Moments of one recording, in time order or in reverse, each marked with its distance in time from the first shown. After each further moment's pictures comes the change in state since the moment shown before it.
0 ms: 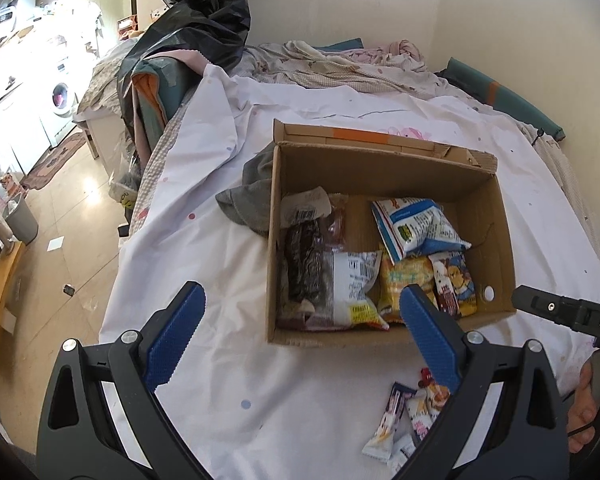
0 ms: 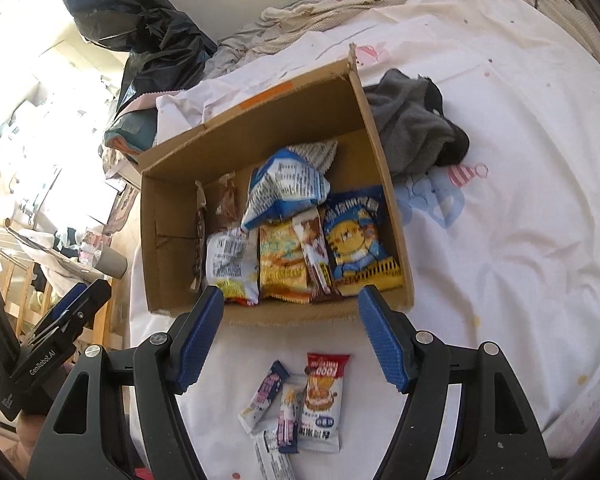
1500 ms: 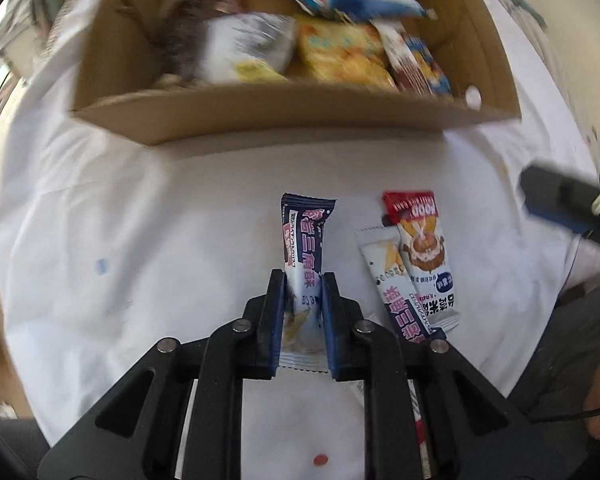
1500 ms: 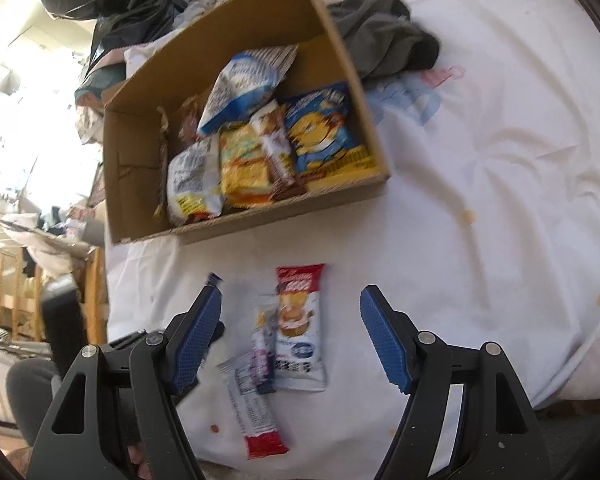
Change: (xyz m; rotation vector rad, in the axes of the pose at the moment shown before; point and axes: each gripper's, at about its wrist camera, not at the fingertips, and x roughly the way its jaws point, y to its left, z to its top) left arm 0.076 -0.066 -0.104 0.070 0.467 -0.137; right arm 0.027 -0.021 -0.051 0.076 0.206 -0.010
